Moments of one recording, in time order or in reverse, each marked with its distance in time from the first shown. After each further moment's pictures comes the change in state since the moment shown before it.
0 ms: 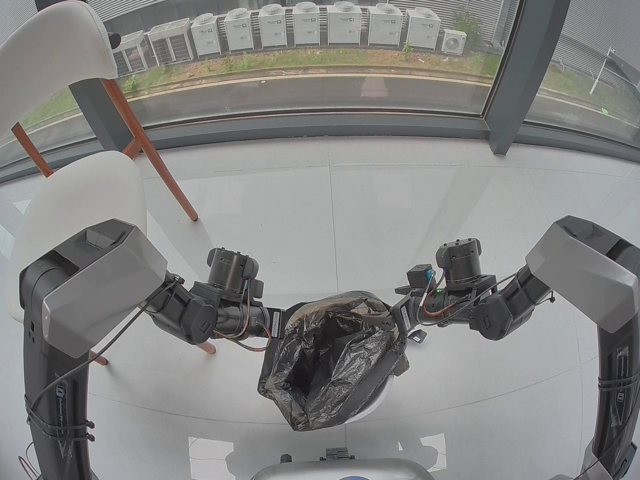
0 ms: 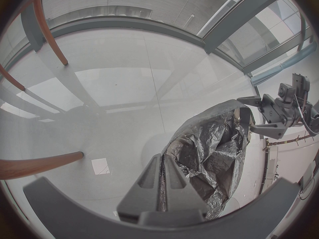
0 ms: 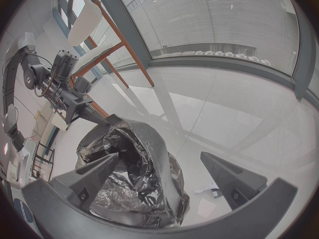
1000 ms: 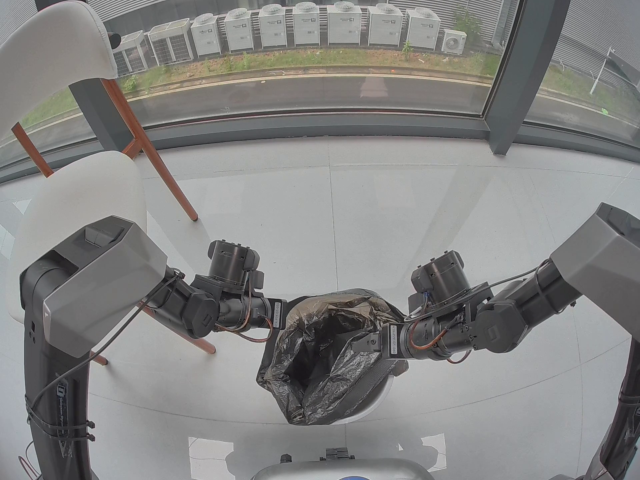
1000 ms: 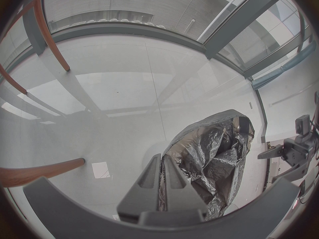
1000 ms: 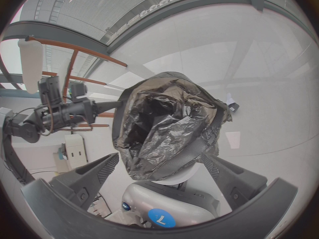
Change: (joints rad) left arm 0.001 0.003 -0.045 -0.002 0.021 -0.008; right arm 0.179 -0.199 0.089 0.410 -0.188 0.665
